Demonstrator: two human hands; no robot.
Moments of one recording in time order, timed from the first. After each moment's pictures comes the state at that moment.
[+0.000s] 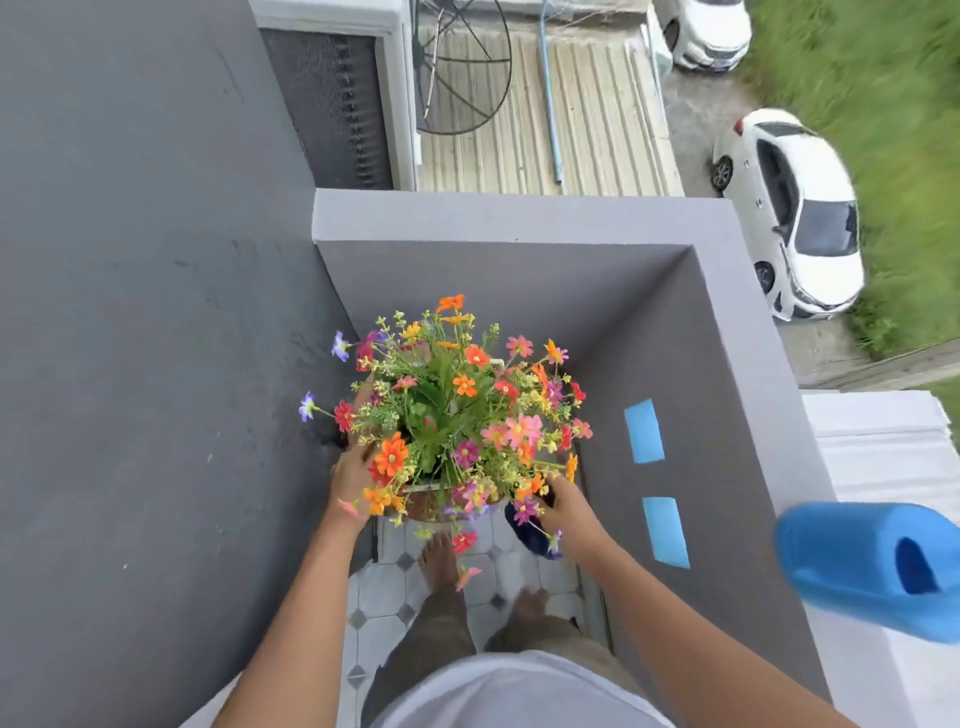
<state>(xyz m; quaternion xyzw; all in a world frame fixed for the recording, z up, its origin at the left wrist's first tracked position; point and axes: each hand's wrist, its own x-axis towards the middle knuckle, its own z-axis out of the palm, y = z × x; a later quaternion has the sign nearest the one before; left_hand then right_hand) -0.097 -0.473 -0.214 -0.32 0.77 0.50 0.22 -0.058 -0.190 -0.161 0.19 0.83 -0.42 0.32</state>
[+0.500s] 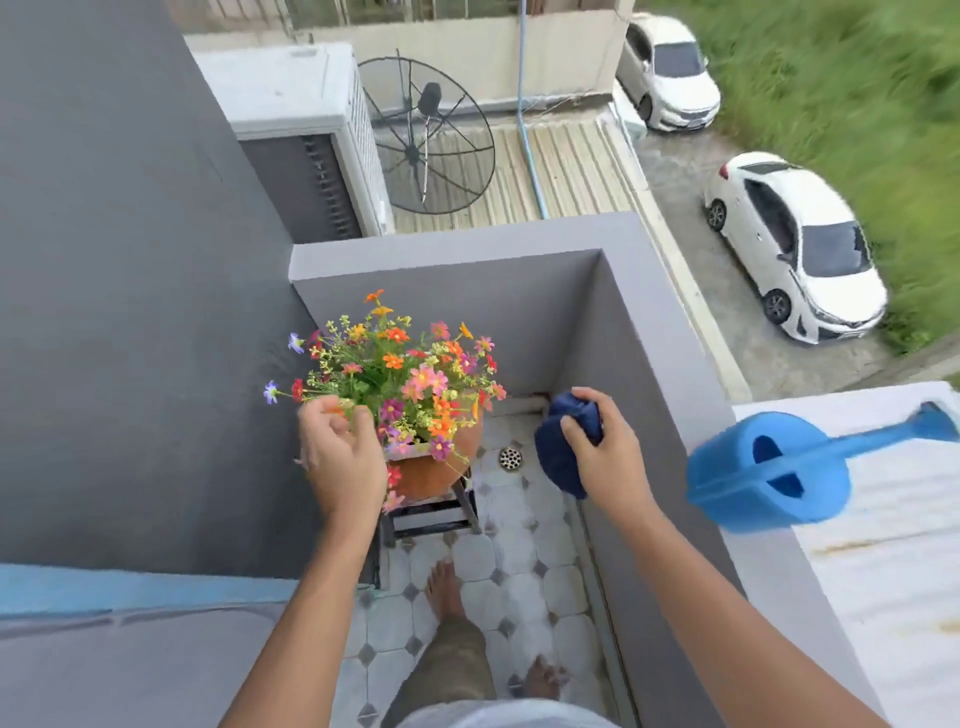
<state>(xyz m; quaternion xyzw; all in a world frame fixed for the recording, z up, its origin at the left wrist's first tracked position) -0.014 -0.347 -0.025 -0.24 0.82 0.49 -0.20 0.009 -0.083 -0.035 0.15 0.83 -0.54 -0.02</state>
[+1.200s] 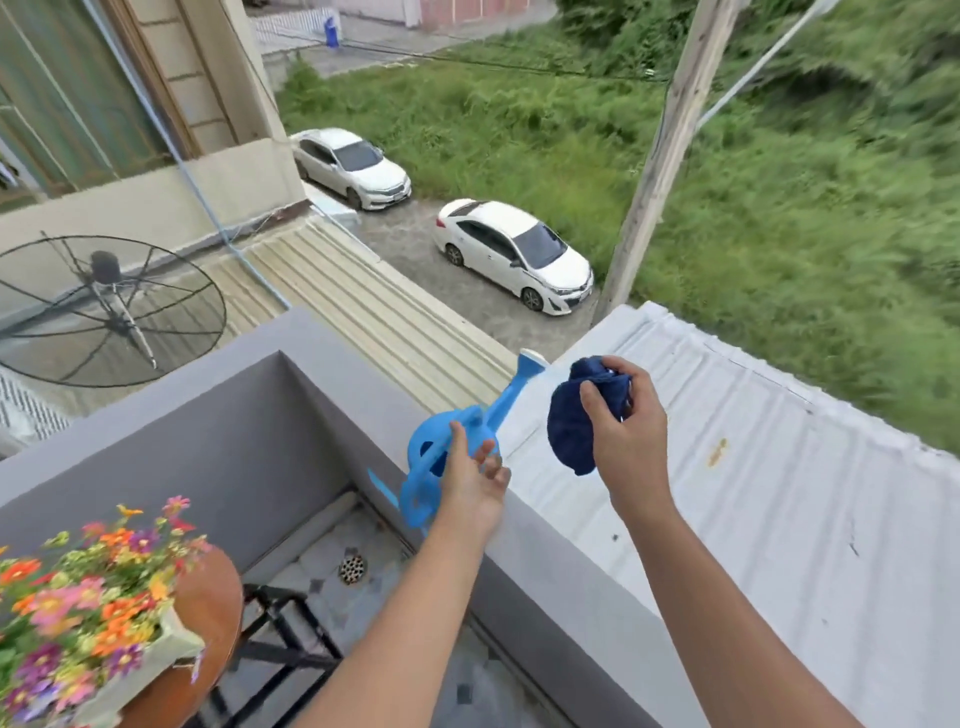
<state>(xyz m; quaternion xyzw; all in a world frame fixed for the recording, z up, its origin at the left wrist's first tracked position) 0.077 0.074 0.002 -0.22 0.41 0.78 0.40 0.188 0.166 0.077 0.37 0.64 -0.55 -0.40</state>
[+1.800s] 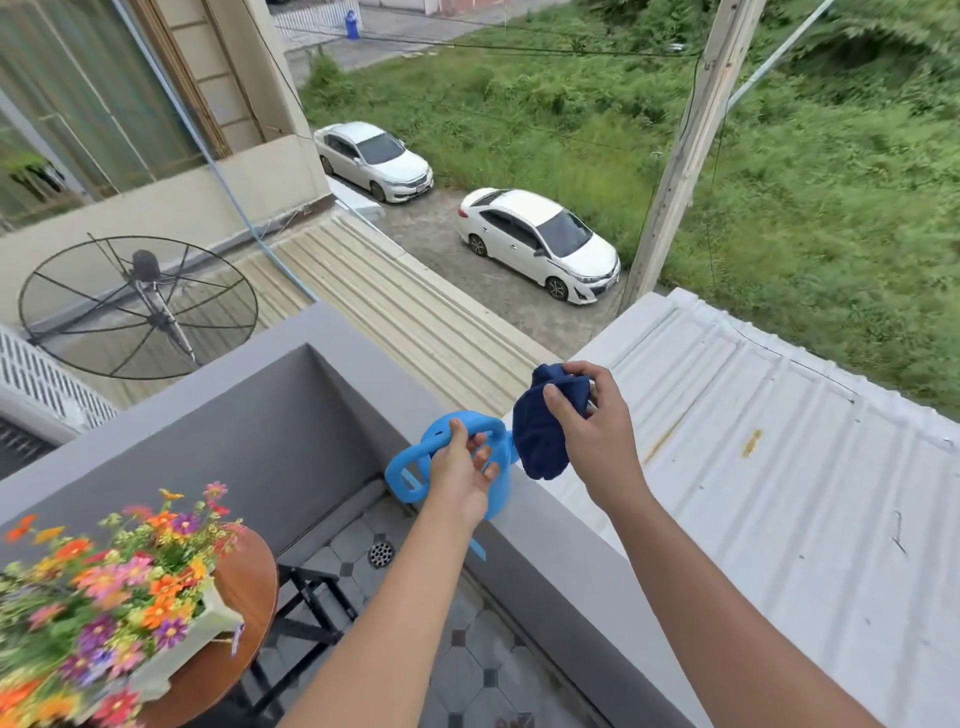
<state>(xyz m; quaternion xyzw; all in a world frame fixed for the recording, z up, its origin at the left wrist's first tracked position) 0.057 0.050 0.005 -0.18 0.51 0.75 0.38 0.163 0.147 0.061 0.35 0.64 -0.61 -0.30</state>
